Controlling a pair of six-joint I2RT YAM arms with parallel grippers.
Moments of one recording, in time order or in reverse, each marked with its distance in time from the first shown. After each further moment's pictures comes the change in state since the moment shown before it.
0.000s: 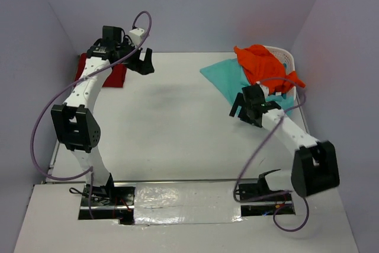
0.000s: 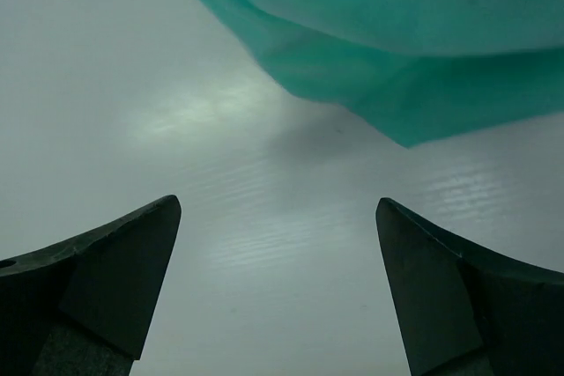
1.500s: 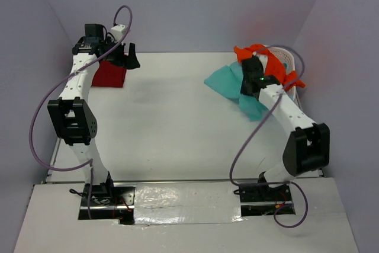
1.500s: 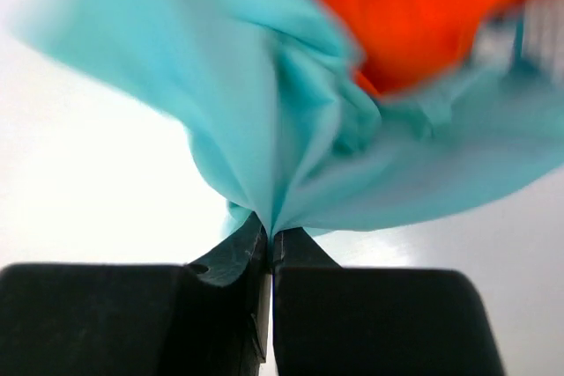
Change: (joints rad) left arm 0.156 0.079 0.078 -0.018 0.070 -0.004; right arm -0.040 0.328 0.301 -0.068 0.179 -0.191
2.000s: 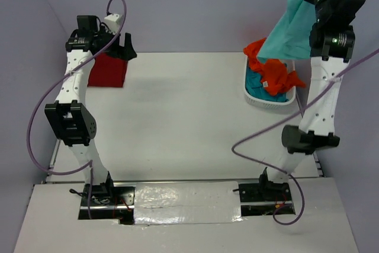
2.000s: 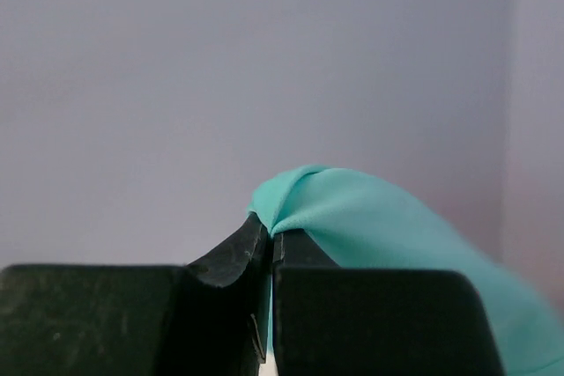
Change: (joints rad) left arm 0.010 -0.011 0.113 -0.010 -0.011 -0.016; right arm -0.388 0.262 1.355 0.077 -0.403 -0.054
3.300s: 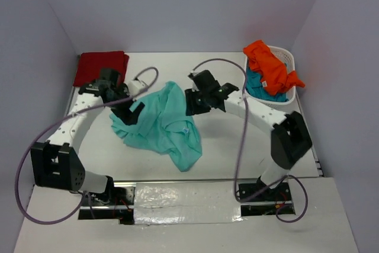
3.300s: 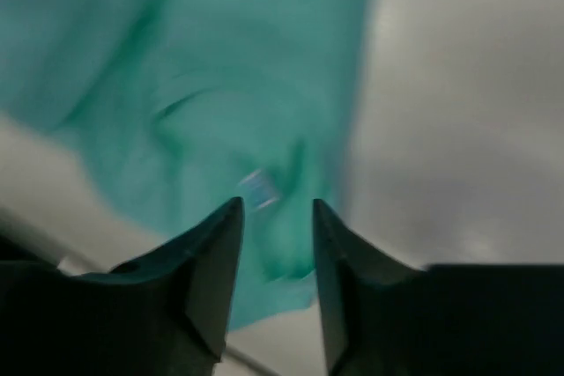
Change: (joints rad) left arm -0.116 -0.485 -0.761 -0.180 -0.229 0.361; right arm 0.743 -0.040 -1.209 -0.029 -0.097 0.095
